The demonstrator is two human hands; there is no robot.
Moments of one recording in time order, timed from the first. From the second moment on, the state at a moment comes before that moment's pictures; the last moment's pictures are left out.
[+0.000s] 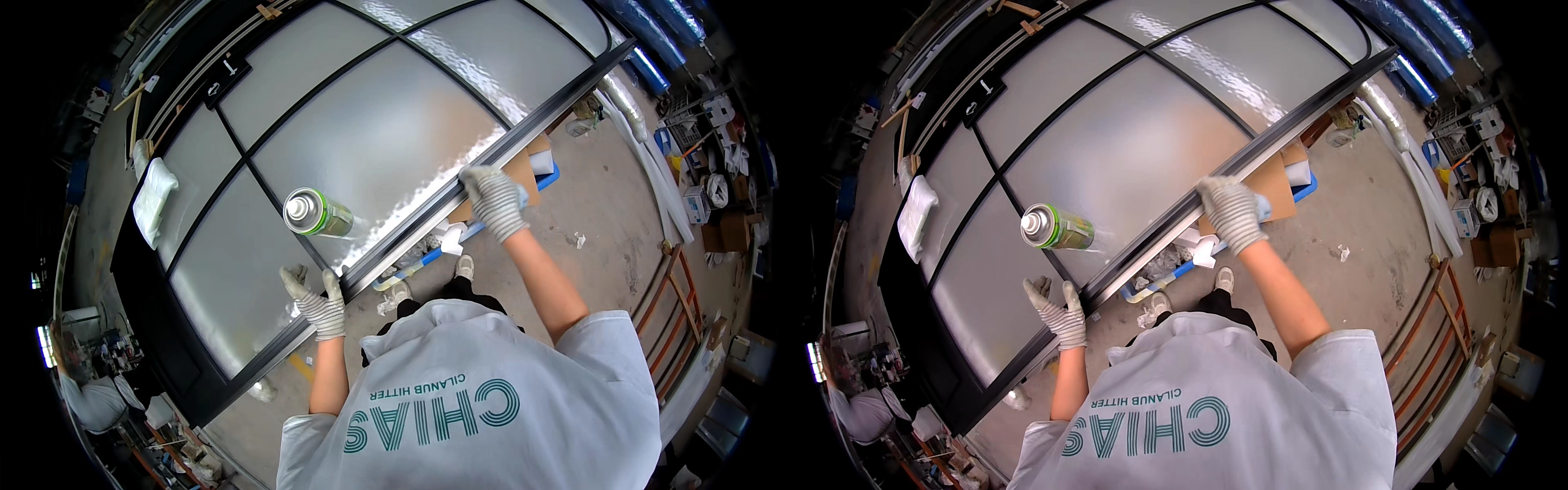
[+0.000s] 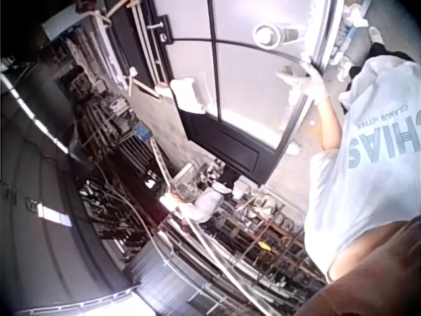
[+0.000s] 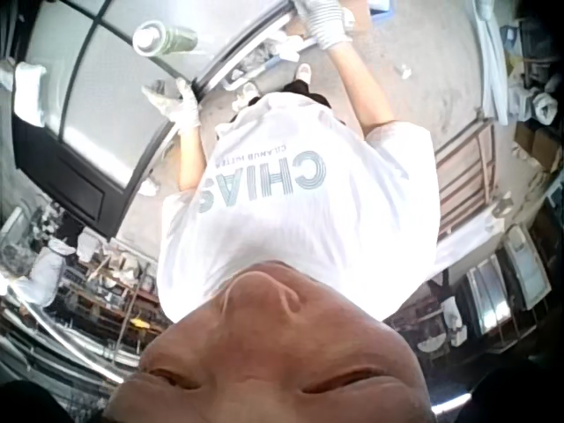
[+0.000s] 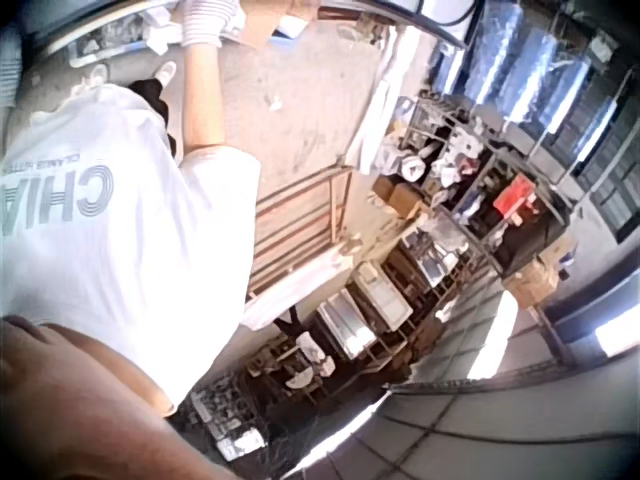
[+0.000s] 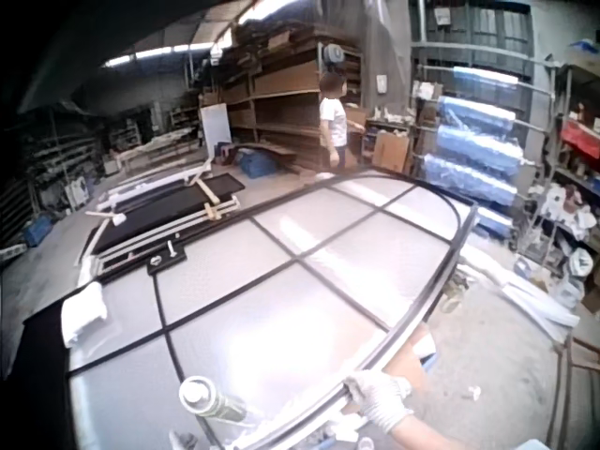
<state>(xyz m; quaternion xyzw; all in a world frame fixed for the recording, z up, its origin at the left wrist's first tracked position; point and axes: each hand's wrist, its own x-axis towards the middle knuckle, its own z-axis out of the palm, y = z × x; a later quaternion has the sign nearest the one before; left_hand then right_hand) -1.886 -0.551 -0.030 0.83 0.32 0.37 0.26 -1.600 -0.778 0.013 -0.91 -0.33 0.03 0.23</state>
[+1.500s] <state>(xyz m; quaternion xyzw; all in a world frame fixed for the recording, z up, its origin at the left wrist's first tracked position) -1.886 -0.547 -0.049 0.86 0.37 0.28 0.22 -1.665 -0.769 -0.029 -0.74 -0.56 0.01 0.37</state>
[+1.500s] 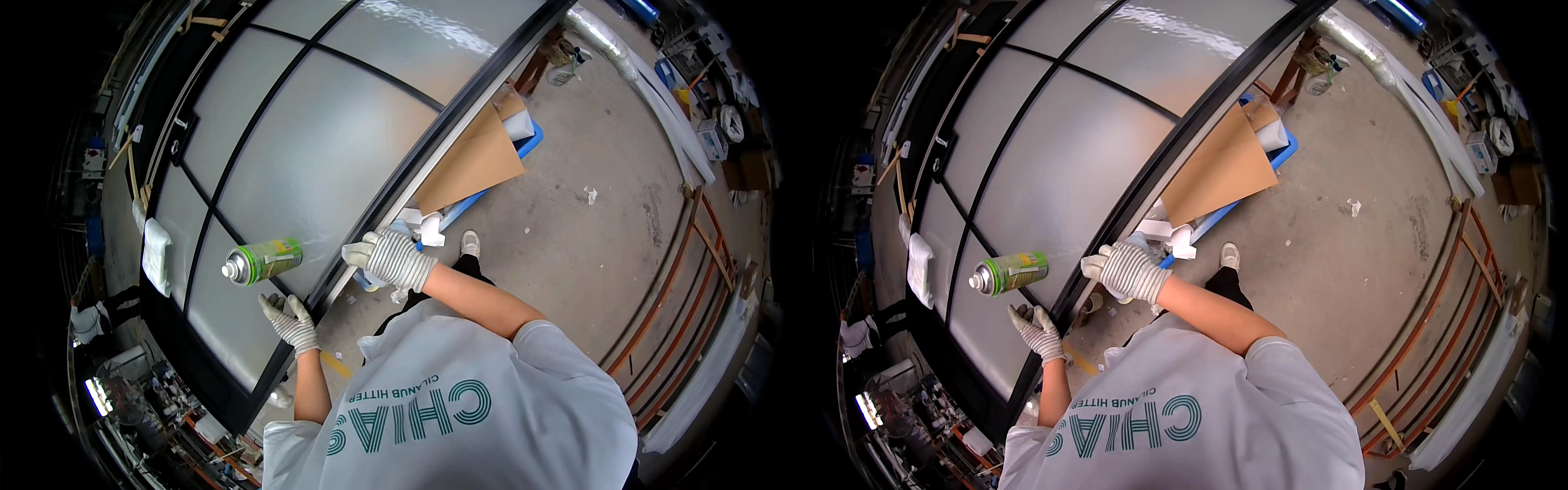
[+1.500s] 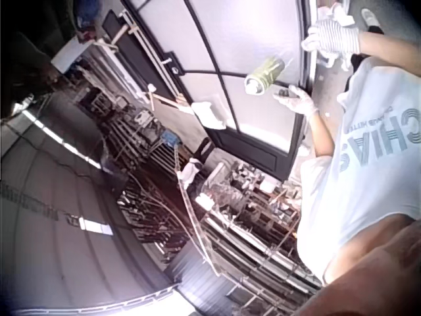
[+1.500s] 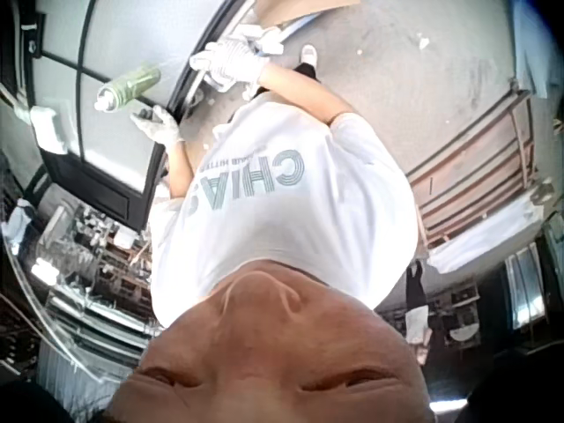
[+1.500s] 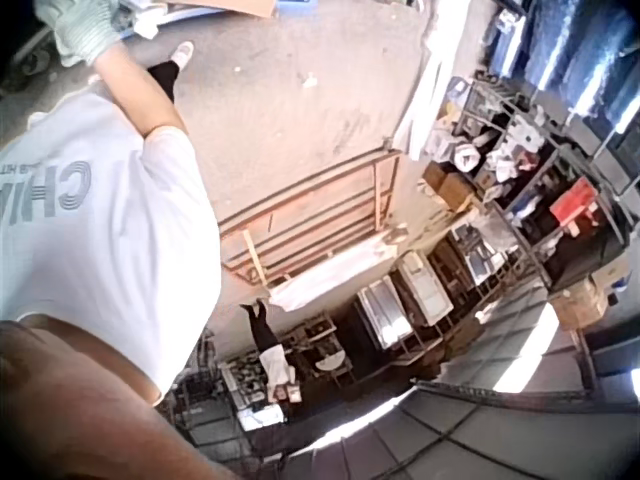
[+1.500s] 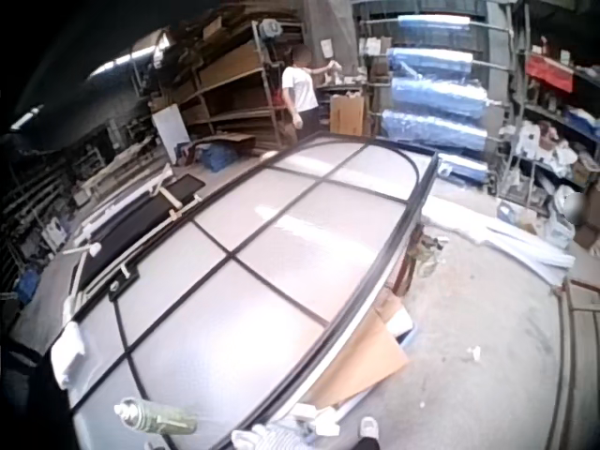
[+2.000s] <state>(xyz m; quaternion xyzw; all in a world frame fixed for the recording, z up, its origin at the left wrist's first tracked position) -1.883 -0.547 -0.045 0.83 0.44 0.25 0.22 -1.482 -0.864 -0.057 -0.82 -0.24 -0.19 0.47</state>
